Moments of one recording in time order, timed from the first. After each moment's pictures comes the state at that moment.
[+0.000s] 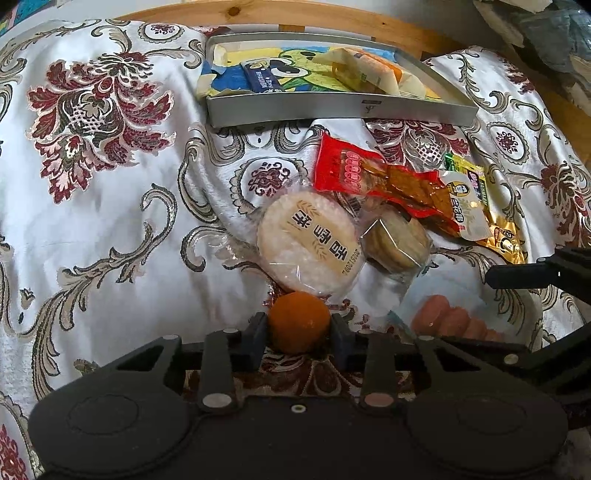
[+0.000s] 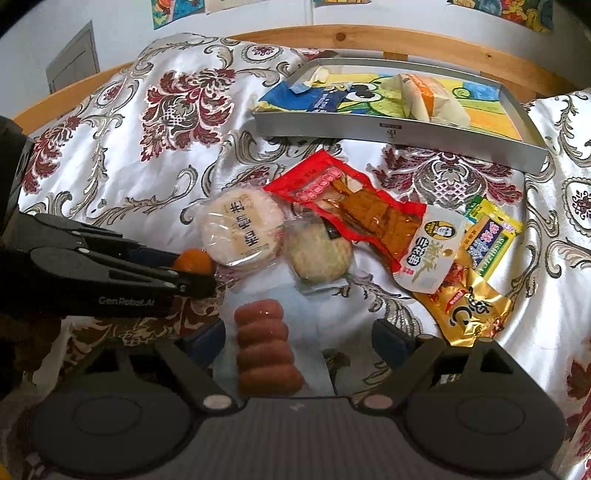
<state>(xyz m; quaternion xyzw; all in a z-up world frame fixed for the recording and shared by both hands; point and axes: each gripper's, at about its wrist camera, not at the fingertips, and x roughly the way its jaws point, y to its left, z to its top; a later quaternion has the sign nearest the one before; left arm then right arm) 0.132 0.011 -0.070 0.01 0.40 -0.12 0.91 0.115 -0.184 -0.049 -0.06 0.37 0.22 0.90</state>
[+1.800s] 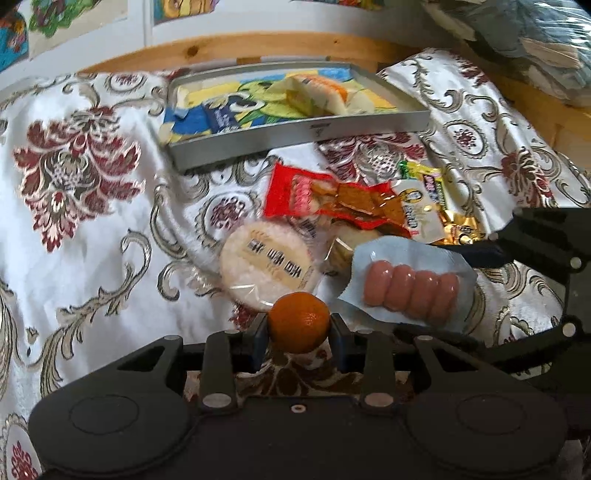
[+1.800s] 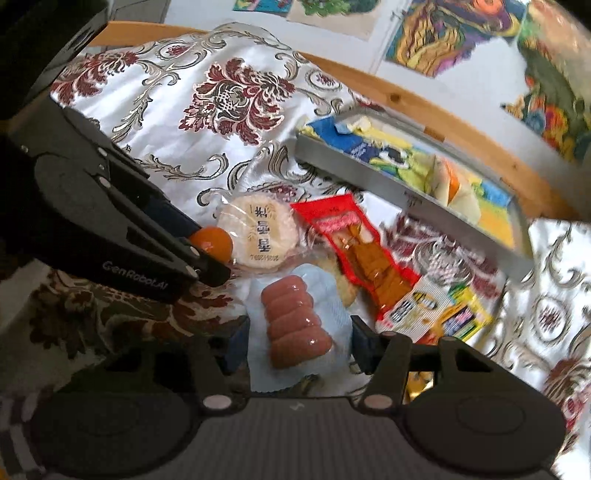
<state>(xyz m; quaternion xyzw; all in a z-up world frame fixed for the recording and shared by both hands) 0.107 -0.013 -0.052 0.06 0.35 -0.15 0.92 0.080 -0.159 -0.051 -0.25 0.26 0.21 0.91</state>
